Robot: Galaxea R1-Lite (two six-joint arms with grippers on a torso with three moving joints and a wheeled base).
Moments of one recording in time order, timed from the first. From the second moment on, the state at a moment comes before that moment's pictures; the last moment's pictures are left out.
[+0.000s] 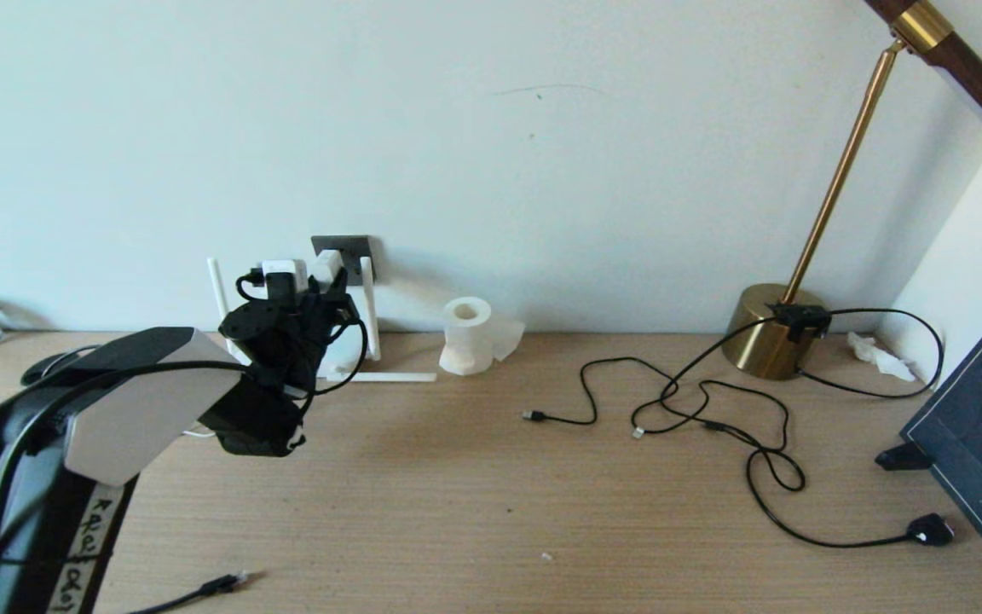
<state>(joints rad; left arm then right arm) -0.12 2.52 -1.41 -1.52 0.07 0.06 0.00 0.00 -0.11 0.27 -0.02 -0.01</state>
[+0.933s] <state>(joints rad) -0.12 2.54 -1.44 -1.49 0.07 0.06 0.00 0.00 -0.11 0.27 -0.02 -0.01</state>
